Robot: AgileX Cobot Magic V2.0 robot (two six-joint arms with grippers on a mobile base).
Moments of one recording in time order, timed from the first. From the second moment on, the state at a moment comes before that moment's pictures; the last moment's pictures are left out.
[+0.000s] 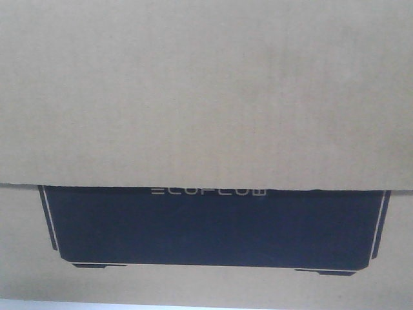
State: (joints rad) left arm -0.06 -0.01 0.03 -0.12 0.10 0.05; right arm -0.01 -0.01 -0.43 0.17 0.61 -0.07
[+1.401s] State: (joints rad) left arm -0.06 -0.01 0.03 -0.12 0.10 0.05; right arm -0.01 -0.01 0.03 0.07 0.16 0.01
